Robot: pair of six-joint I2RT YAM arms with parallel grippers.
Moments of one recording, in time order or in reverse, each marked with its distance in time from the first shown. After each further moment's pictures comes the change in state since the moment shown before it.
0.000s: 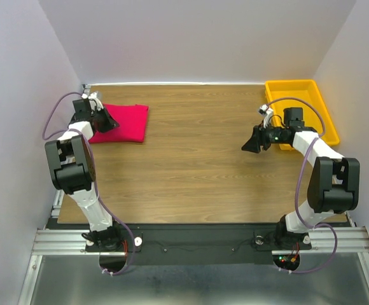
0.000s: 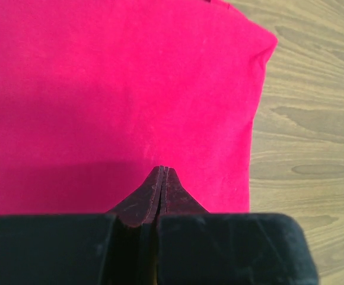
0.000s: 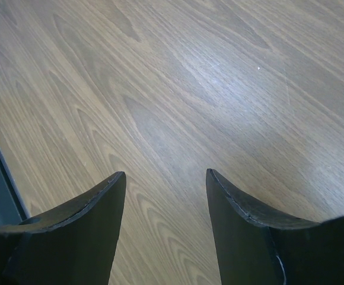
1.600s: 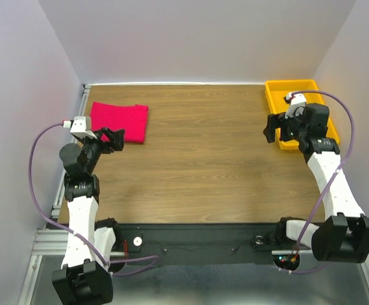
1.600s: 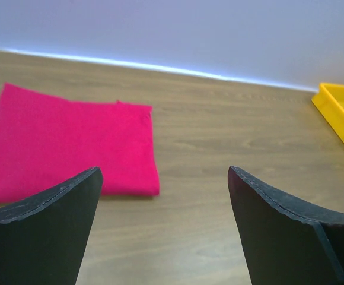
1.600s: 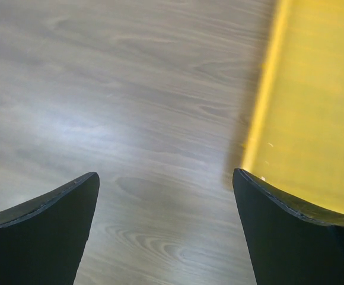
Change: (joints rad) left arm -0.001 -1.084 -0.687 0.341 0.000 -0.049; right arm -0.010 -0.407 -0.002 -0.010 0.559 0.129
